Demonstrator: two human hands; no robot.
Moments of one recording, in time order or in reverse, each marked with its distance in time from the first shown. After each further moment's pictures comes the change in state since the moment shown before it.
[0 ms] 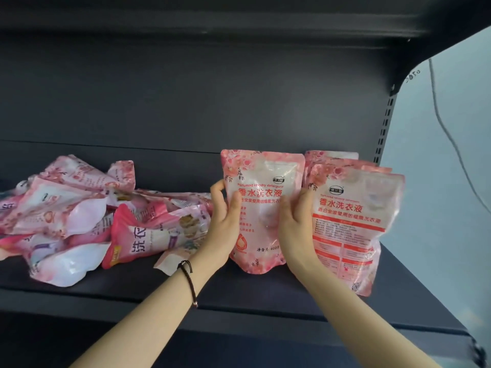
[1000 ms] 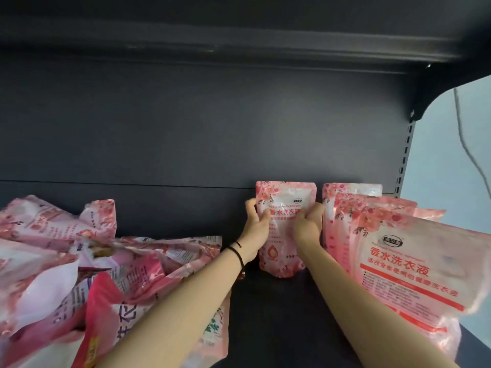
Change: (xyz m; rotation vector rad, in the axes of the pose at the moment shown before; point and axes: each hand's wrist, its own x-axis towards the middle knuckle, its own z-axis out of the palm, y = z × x) left_hand 0.158 -0.076 0.020 0.047 -0.188 -0.283; right_hand 0.145 0.086 0.057 -0.180 0.292 0.314
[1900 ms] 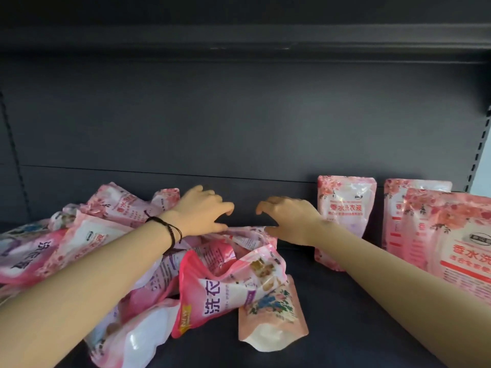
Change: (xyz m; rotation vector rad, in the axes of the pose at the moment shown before) left_hand -0.057 0.039 -0.245 1.862 -0.176 0.554; right_hand -0.091 -0.074 0.075 -1.110 -0.782 -1.064
